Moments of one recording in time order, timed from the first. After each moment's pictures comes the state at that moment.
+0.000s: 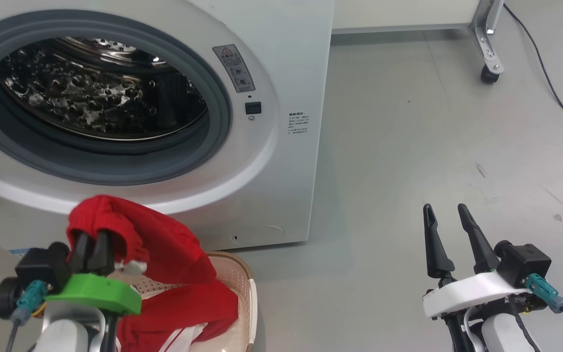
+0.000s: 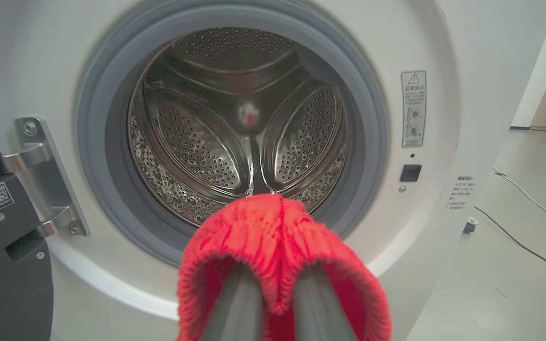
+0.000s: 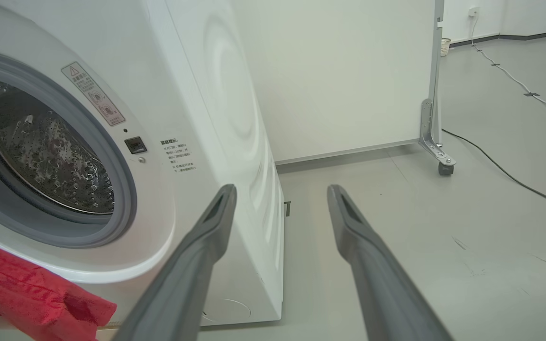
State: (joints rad) left arm -0.15 0.08 -0.06 0.23 -0.34 -0.10 -0.23; right arm -0.04 -0.05 0.18 0.19 0.41 0.11 -0.25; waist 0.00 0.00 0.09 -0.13
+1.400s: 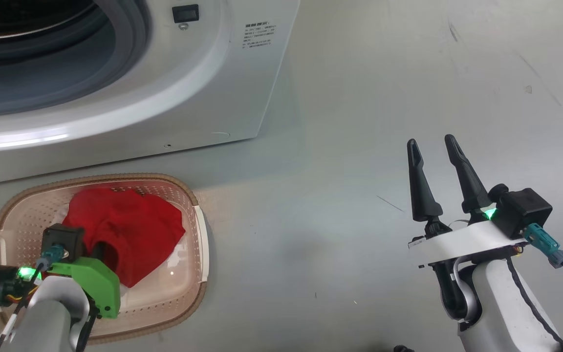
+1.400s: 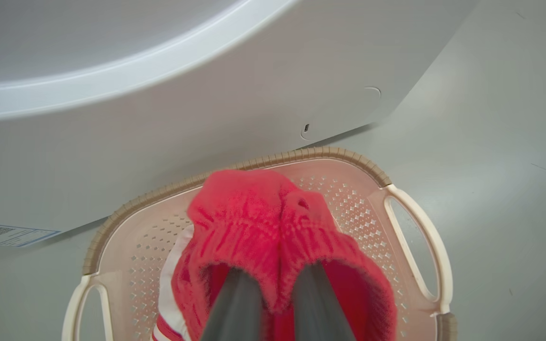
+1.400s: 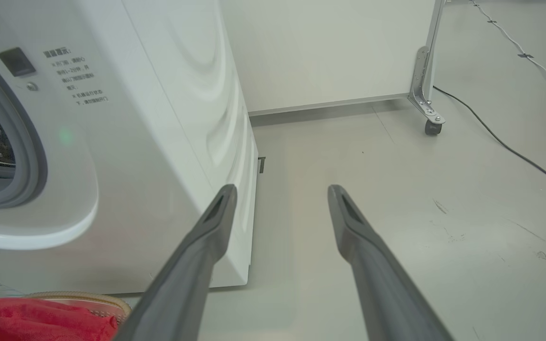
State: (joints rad) left arm -0.33 0.19 -0.16 0.60 -0.22 -0.11 -0.08; right arm -0.20 -0.05 0.23 0.12 0.40 0.12 -0.25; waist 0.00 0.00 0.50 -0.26
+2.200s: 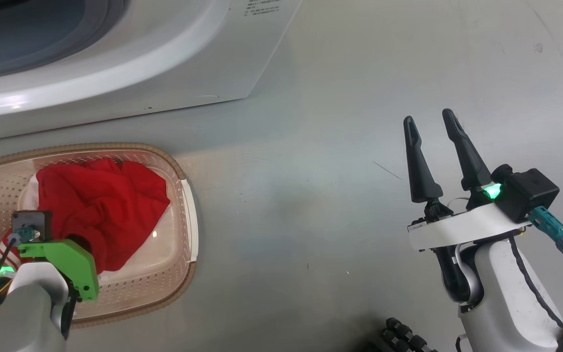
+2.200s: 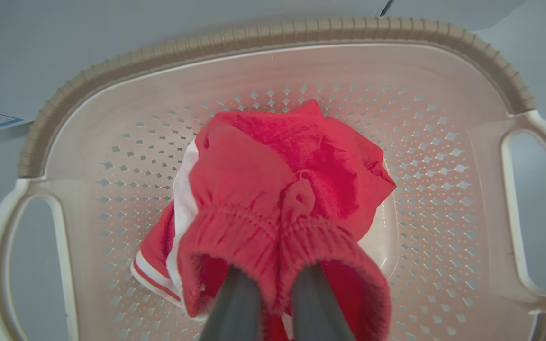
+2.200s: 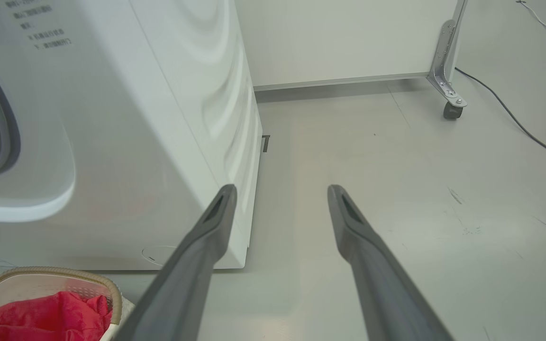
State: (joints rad) left arm -0.48 0.19 -0.09 0.88 -0.25 -0.06 -0.06; right arm -0.26 -0.04 0.22 0.10 0.38 0.12 -0.25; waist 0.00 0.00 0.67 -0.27
